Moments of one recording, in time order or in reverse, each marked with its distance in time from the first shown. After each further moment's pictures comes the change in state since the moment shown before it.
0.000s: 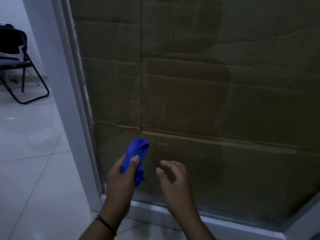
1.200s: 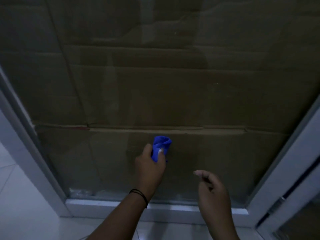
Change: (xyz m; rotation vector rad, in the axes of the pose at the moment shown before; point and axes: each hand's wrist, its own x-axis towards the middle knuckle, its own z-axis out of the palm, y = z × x) left_hand -0.022 -0.062 0.177 0.470 -0.161 0.357; right_hand -0.007 0.076 -0.174 0.024 0.369 0.209
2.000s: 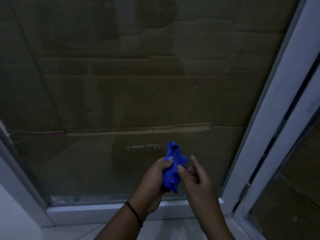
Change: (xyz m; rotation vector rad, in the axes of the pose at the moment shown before) left_hand -0.065 0.089 0.021 -0.822 -0.601 -0.693; right_hand -0.013 -0.027 -0.056 0.201 -0.136 0.161
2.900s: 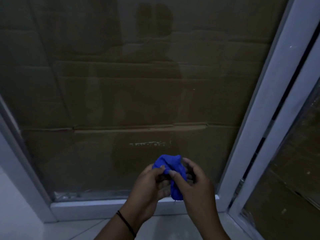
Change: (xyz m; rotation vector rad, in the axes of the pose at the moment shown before) left_hand -0.051 -0.001 -0.010 -0.053 0.057 0.025; right_hand -0.033 0.000 0.005 -0.099 0.072 -0.305
